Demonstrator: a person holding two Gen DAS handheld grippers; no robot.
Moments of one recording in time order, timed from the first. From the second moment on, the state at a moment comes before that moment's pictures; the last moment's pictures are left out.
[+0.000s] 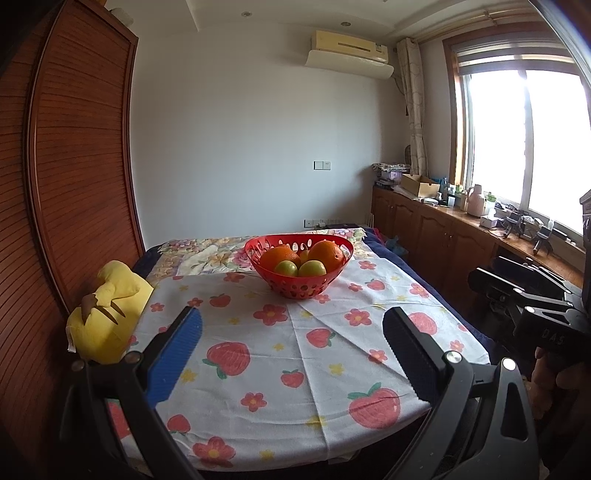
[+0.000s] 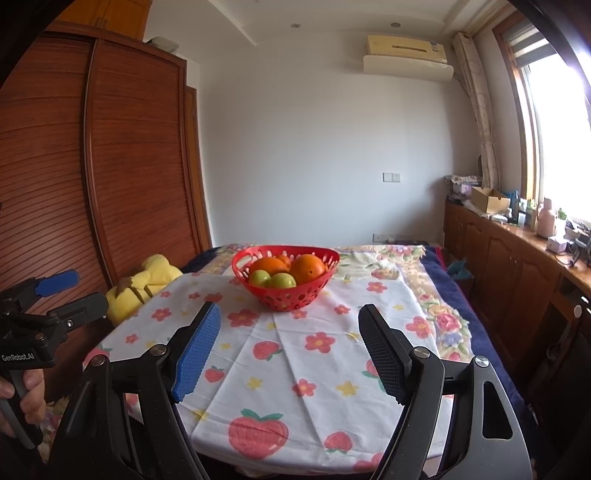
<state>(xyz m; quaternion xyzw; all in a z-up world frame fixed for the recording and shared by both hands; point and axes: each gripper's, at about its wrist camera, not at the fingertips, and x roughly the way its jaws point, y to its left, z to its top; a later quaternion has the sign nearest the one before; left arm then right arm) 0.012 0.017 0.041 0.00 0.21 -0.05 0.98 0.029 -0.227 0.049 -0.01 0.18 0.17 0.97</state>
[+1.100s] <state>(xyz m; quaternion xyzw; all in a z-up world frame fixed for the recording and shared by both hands) 0.002 0.019 0.047 0.00 0.20 -0.05 0.98 0.025 -0.223 0.048 -0.01 0.18 0.17 0.97</state>
